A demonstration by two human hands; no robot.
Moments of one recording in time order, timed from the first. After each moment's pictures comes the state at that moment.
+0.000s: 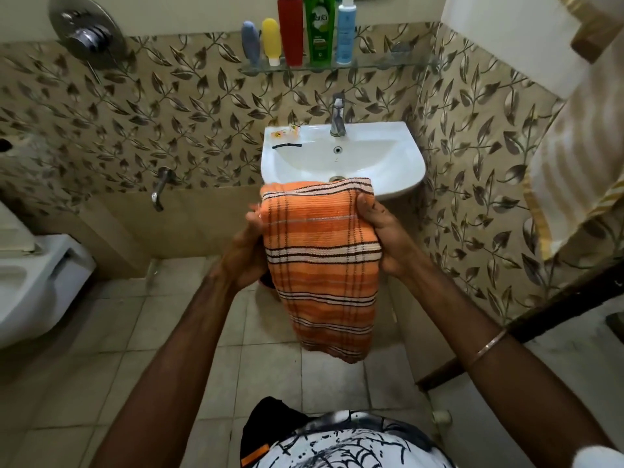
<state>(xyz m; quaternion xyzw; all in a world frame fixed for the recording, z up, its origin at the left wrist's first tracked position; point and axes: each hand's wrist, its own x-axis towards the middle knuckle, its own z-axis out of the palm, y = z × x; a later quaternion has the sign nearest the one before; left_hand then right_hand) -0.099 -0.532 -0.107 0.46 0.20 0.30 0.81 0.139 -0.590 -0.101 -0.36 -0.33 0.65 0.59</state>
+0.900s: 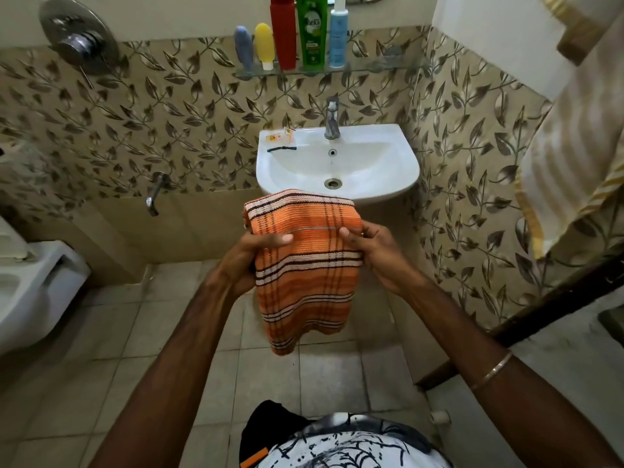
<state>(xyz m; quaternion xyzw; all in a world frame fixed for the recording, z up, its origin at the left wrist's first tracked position) -0.096 -0.534 -0.106 0.46 0.26 0.30 0.80 0.140 -0.606 -0.127 -0.48 -0.40 0.54 0.56</state>
